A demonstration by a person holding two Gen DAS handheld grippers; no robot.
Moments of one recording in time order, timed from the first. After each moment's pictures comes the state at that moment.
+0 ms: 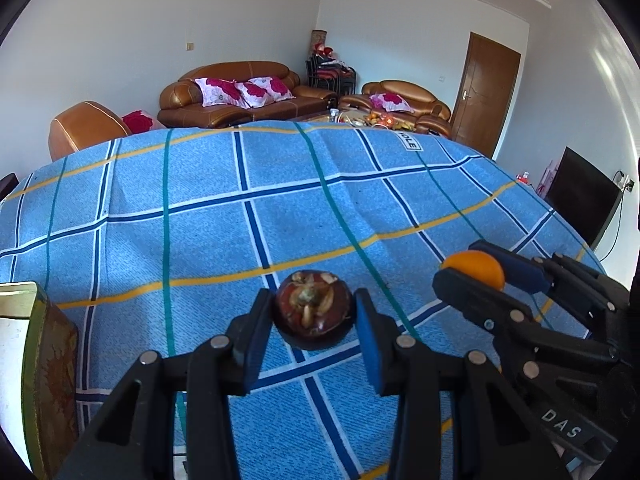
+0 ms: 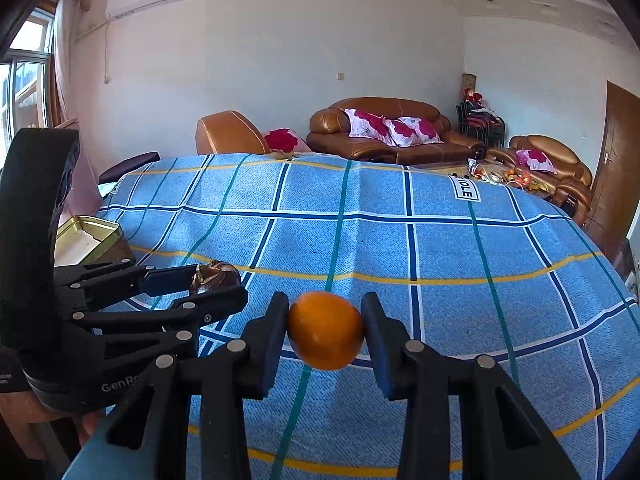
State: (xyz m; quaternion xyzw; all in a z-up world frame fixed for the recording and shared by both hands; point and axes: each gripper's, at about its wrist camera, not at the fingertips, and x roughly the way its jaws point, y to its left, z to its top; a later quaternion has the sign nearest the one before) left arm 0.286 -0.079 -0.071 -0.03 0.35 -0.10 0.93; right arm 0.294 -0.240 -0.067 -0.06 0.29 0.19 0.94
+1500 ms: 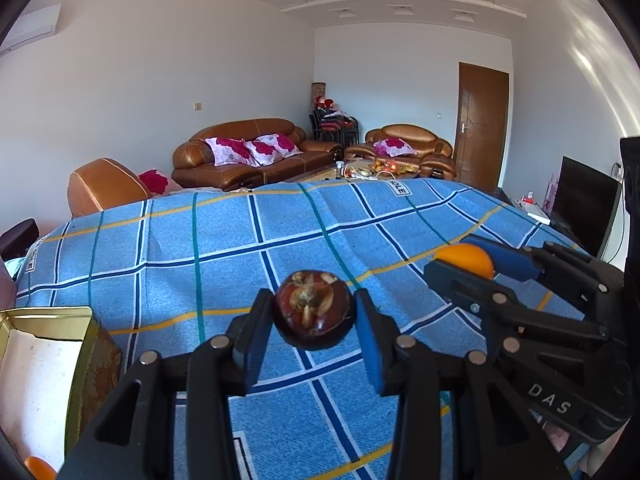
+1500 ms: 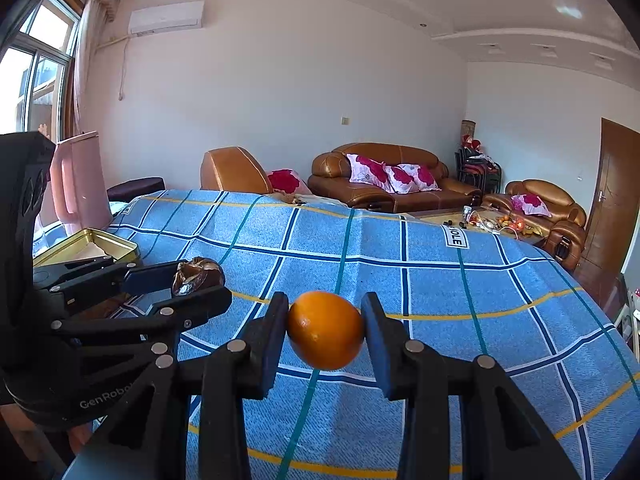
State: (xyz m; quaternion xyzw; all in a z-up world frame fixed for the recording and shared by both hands) left arm 0.241 -0.085 -0.051 0.01 0.24 -0.08 0.97; right arm 0.265 -0.239 -0.054 -0.07 0.20 0.19 0.96
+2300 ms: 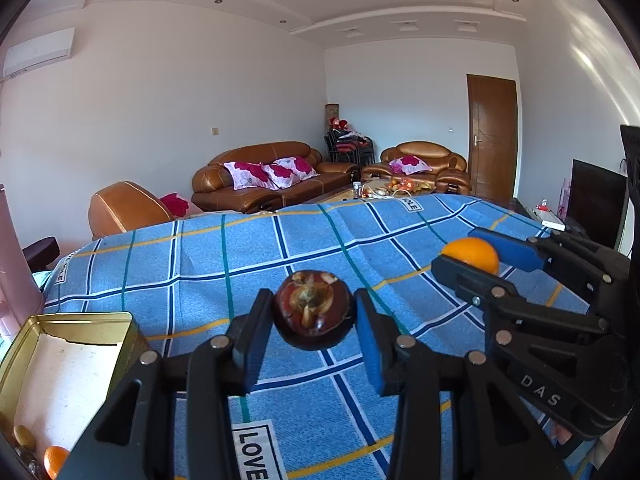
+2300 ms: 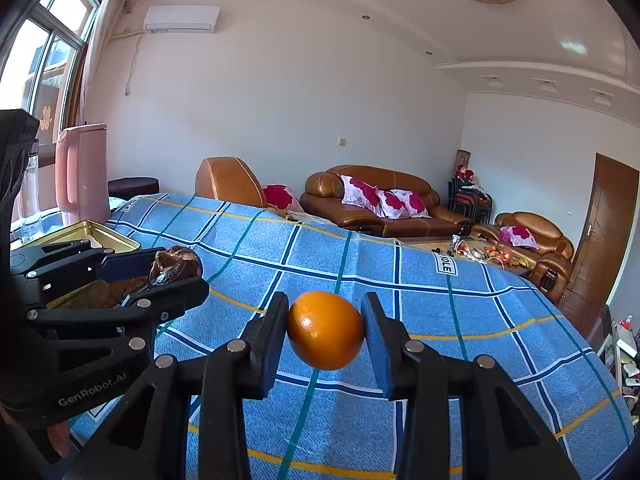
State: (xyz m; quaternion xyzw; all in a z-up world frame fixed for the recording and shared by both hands) left arm 0.209 -0.083 -0.044 0.03 0.20 -0.04 0.98; right arm 0.243 -0.229 -0.050 -0.12 0.15 0.18 0.97
